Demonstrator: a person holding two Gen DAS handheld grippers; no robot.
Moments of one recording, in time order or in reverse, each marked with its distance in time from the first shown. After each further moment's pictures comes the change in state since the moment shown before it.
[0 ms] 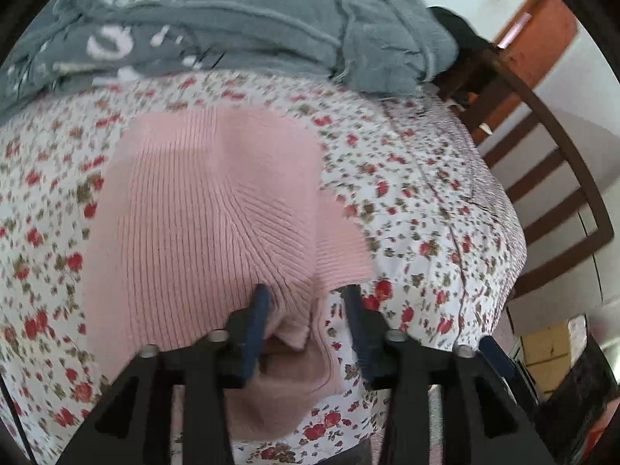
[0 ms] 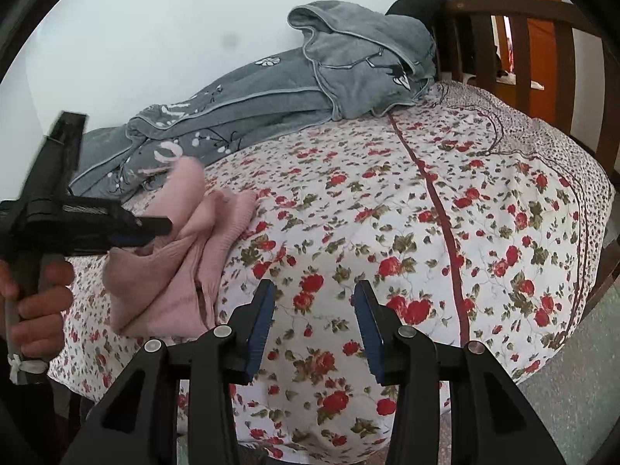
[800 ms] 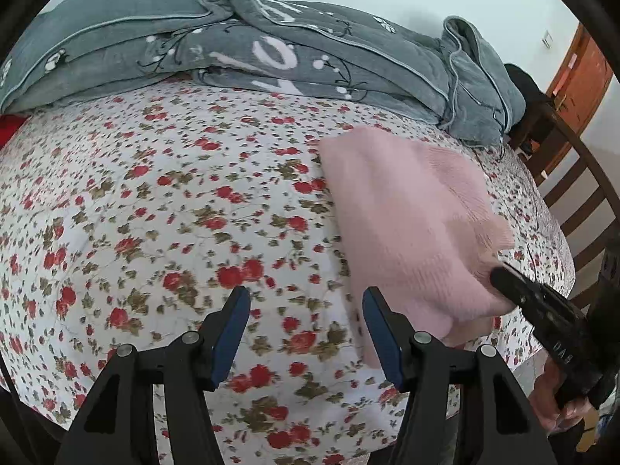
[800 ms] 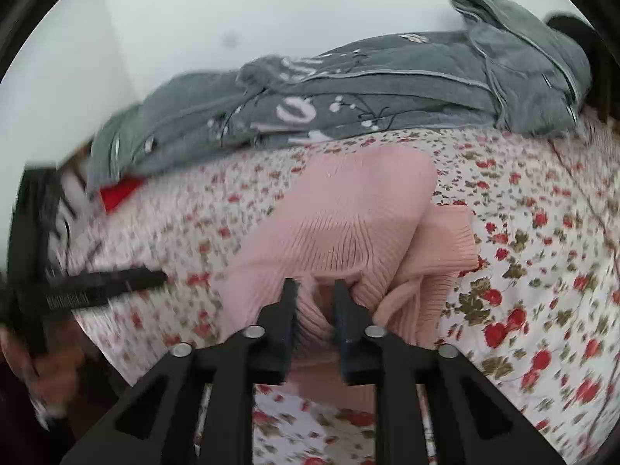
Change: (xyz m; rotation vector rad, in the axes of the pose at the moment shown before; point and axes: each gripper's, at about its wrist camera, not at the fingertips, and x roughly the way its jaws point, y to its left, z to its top) left arm -0.087 0.157 -0.059 -0.145 -0.130 0.217; right arm 0.071 0.166 0.010 -0.283 0.084 0.280
